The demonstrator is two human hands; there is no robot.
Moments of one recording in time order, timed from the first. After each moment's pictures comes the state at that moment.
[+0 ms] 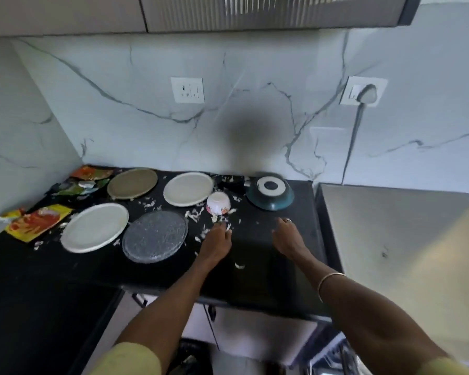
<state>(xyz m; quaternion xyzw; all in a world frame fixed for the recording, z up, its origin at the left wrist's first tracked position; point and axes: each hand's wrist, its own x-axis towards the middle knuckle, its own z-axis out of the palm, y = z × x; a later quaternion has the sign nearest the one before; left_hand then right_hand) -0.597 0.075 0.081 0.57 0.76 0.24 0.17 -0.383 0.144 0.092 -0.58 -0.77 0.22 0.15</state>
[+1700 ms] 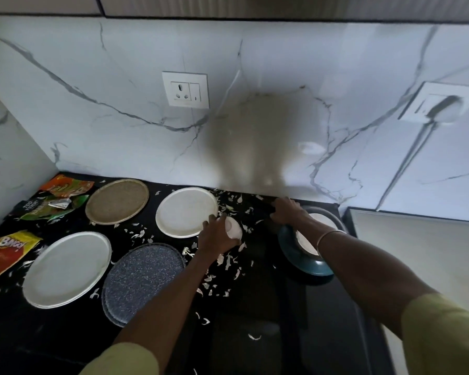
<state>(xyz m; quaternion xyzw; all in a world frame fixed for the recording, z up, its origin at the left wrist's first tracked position) -0.684 0.244 0.094 0.56 0.80 0.13 0.18 -0.492 0.383 0.124 -0.57 -0.80 0.18 -0.06</state>
